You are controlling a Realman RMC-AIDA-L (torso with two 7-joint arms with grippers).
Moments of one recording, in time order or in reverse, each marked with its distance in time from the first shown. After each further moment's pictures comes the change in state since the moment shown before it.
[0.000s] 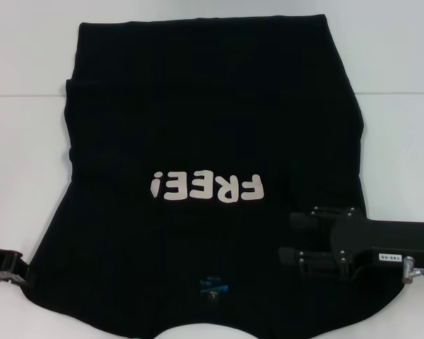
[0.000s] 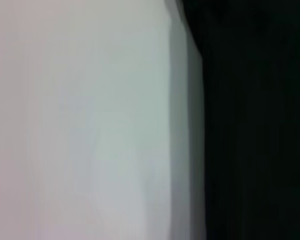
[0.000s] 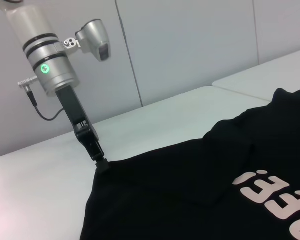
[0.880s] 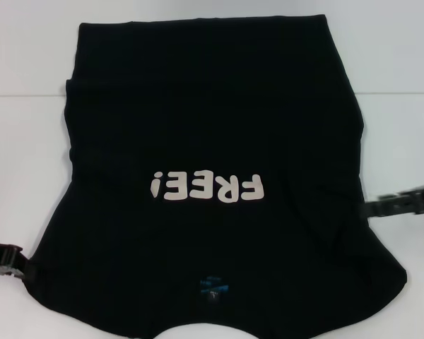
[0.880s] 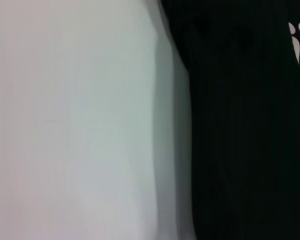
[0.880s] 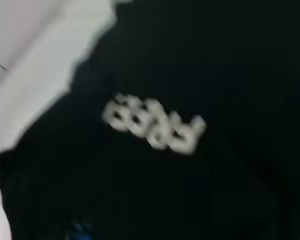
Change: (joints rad) left arm 0.003 0.007 -0.032 0.001 -0.031 0.014 0.035; right arm 0.089 -0.145 -0.006 -0.293 -0.309 -0.086 0.951
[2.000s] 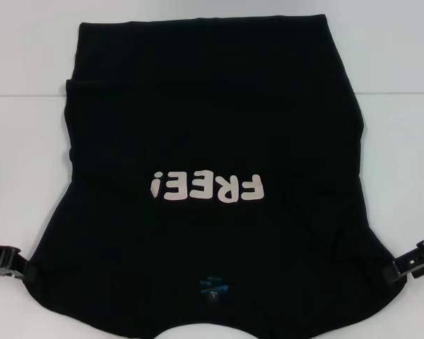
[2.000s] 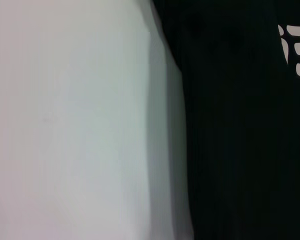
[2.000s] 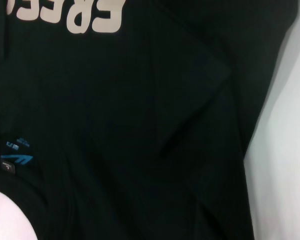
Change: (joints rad) left arm -0.005 0.016 -0.053 -0.051 -0.008 0.002 0.061; right arm 0.102 0.010 -0.020 0.088 -0.356 -0.048 0.239
